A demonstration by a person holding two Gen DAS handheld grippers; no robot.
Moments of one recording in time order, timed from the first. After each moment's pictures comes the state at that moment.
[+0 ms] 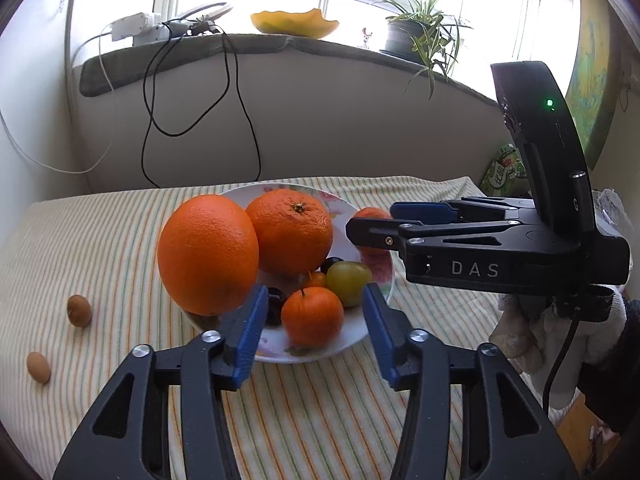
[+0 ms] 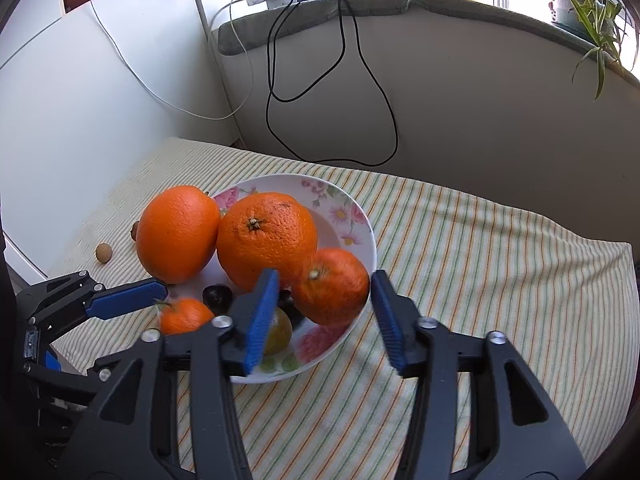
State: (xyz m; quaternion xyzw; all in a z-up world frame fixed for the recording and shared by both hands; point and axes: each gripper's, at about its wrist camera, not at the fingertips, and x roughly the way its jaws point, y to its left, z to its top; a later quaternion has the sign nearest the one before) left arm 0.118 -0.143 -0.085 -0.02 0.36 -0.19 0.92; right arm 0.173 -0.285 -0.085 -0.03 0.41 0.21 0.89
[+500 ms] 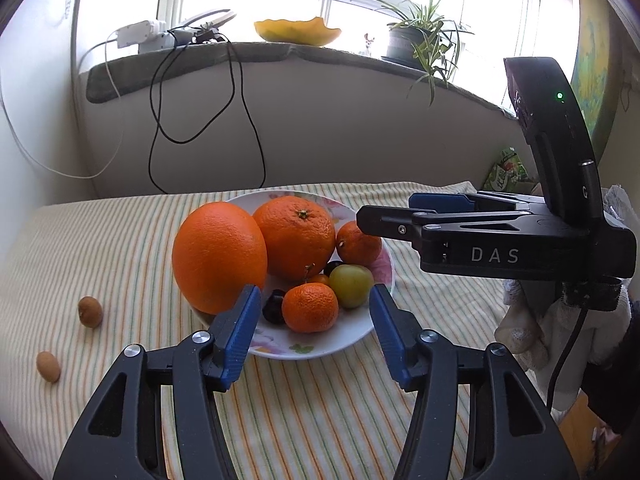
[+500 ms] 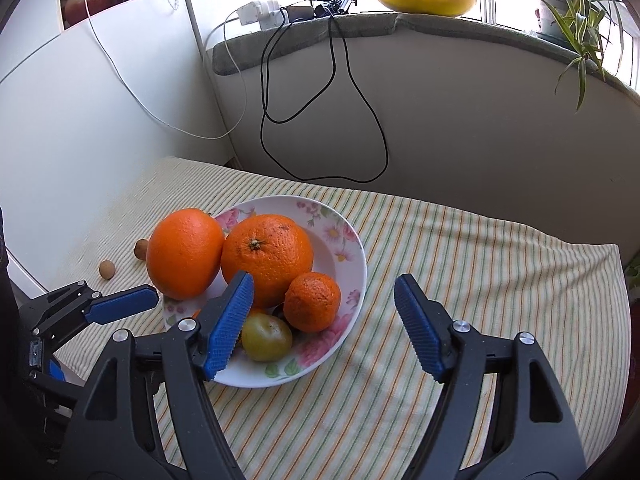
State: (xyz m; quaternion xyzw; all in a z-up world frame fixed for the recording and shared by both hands) left arm 0.110 -0.141 -0.080 -0.01 0.35 -0.18 0.92; right arm 0.165 -0.291 -0.072 -0.02 0.39 0.20 0.90
